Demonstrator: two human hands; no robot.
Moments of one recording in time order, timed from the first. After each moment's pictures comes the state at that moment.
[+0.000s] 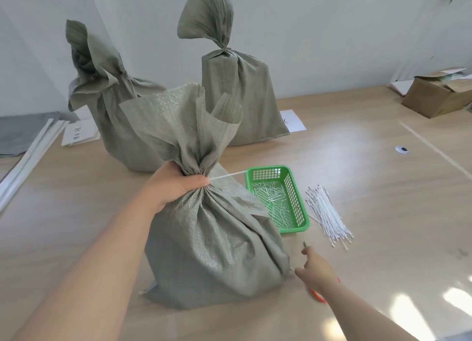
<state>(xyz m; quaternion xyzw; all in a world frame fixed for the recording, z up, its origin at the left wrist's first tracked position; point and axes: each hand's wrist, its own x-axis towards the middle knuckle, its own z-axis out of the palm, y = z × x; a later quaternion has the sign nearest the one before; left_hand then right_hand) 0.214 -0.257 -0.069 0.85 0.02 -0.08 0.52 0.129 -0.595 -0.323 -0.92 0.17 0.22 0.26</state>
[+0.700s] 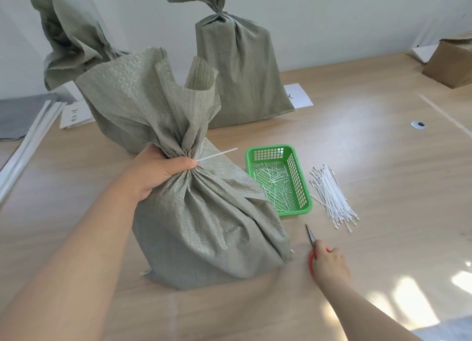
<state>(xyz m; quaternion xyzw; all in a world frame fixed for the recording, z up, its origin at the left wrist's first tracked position) 0.219 -0.254 -0.086 0.81 0.04 -0.05 0.58 0.101 -0.616 -0.377 -0.96 0.20 0.12 0.13</state>
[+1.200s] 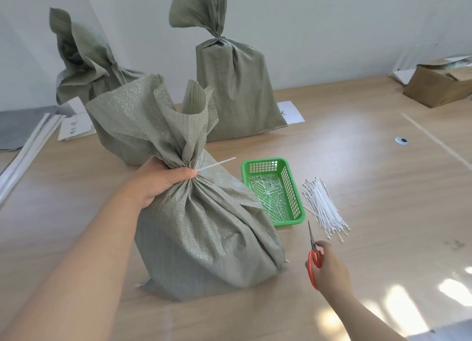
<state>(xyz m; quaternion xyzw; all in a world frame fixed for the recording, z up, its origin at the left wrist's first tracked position) 0.216 -0.254 -0.086 0.80 0.02 -0.06 0.59 0.091 -0.621 -0.332 -0.92 0.21 0.01 0.33</state>
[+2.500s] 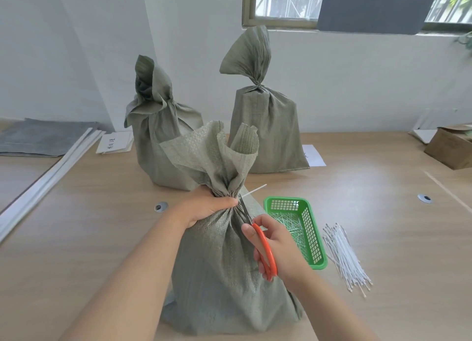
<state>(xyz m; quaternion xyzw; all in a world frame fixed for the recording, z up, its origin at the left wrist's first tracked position) 0.222 -0.241 -0.086 0.81 -0.01 -0.11 0.58 0.151 -0.439 -0.107 -0.74 -0.04 0.15 0.65</state>
